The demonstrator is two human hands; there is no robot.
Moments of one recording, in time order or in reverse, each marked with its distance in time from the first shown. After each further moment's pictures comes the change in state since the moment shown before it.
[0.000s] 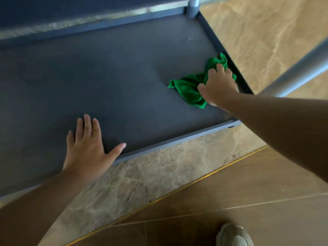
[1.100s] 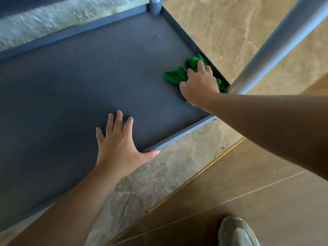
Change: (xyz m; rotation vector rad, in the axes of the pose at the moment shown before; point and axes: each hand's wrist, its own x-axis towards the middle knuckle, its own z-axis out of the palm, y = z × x) left_hand 0.029 0.114 -0.016 -0.101 -0.010 0.256; right_hand -0.014 0.009 -0.002 0.115 -0.053 0.139
